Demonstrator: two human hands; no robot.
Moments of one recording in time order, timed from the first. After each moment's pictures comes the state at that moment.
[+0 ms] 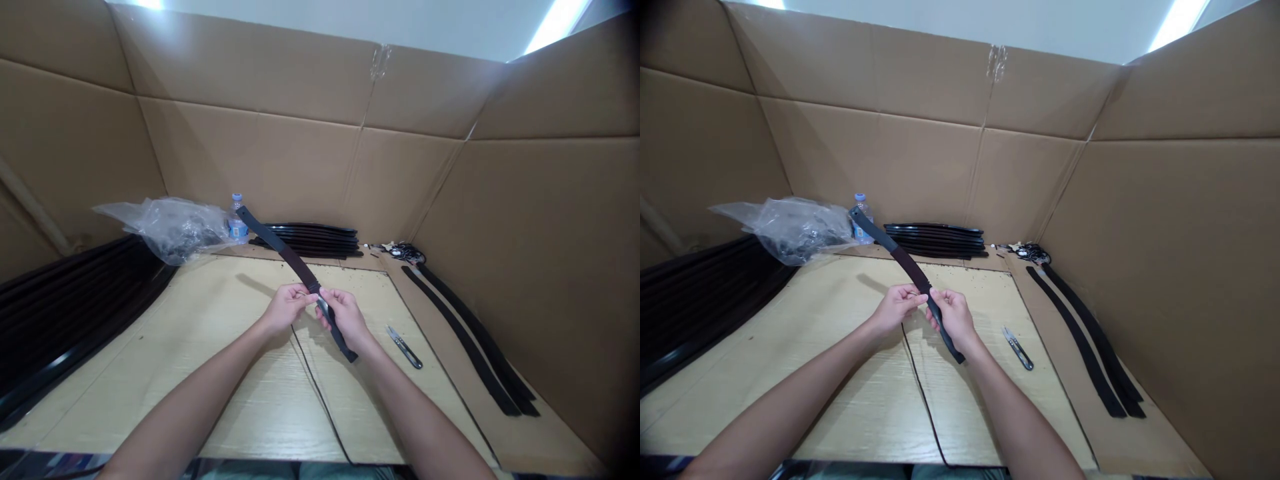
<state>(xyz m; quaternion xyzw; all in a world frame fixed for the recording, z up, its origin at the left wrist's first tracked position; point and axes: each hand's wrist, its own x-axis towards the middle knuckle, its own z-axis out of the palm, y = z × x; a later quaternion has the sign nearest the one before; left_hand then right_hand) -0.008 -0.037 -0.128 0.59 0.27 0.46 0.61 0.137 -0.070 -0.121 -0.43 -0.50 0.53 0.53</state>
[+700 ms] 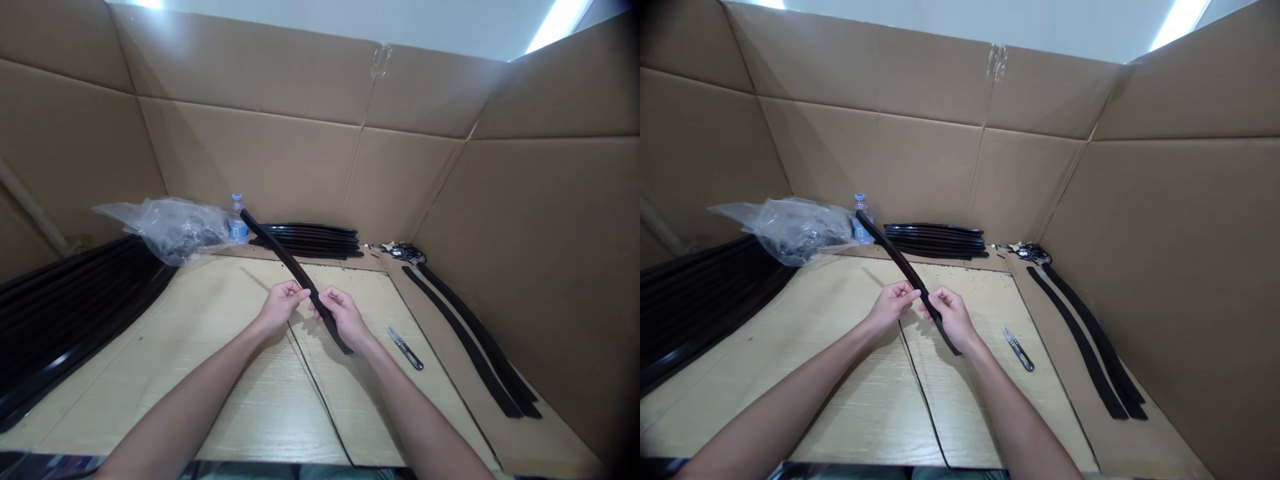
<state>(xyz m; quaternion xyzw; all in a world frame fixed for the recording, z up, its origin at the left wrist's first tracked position) -0.016 -0.027 -0.138 0.55 0.34 0.50 0.58 0.138 -0.071 -0.119 -0.38 -0.52 0.54 0.54</state>
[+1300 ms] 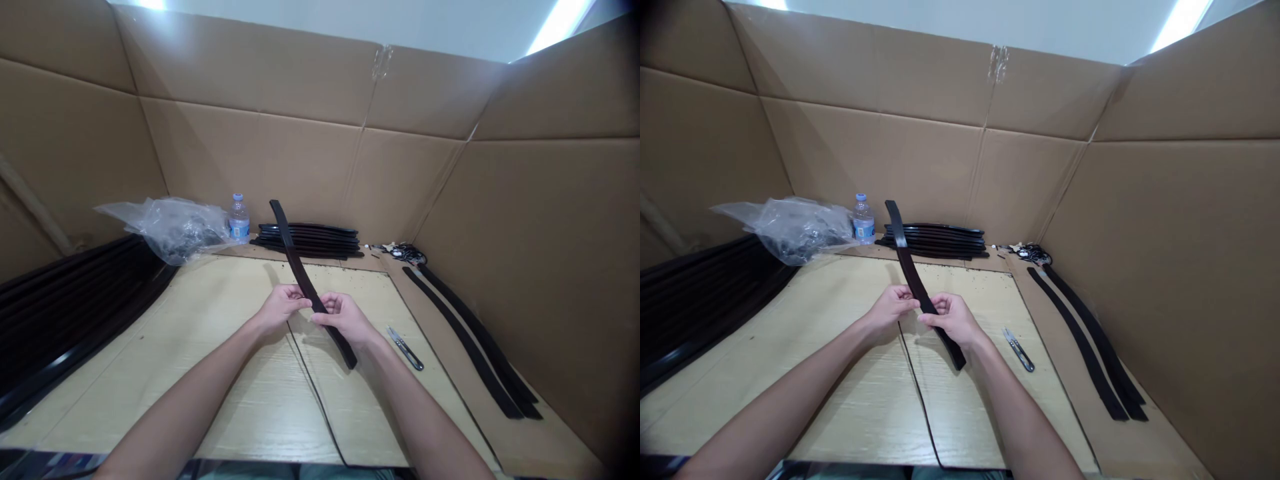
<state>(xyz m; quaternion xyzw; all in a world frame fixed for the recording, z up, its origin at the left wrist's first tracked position) -0.022 -0.022 -0.139 0.56 0.28 0.46 0.63 0.149 -0.071 -0.121 -0.38 -0.56 0.57 0.46</state>
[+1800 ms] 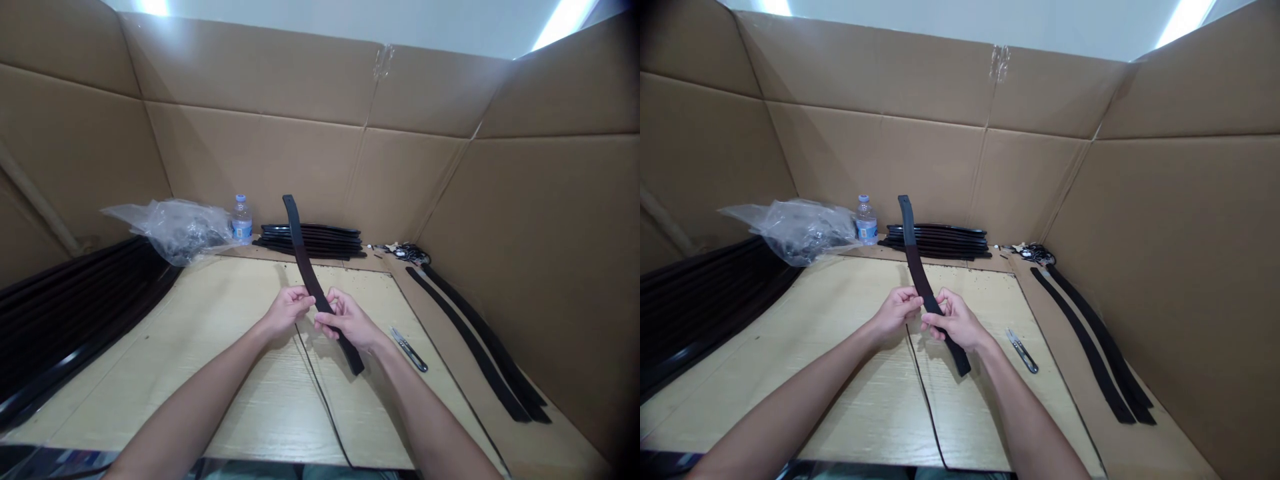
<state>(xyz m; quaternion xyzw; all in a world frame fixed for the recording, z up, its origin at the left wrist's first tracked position) -0.017 -0.029 -0.142 0.57 0.26 0.45 0.63 0.150 -0.077 -0.114 -0.31 -0.59 0.61 0.43</state>
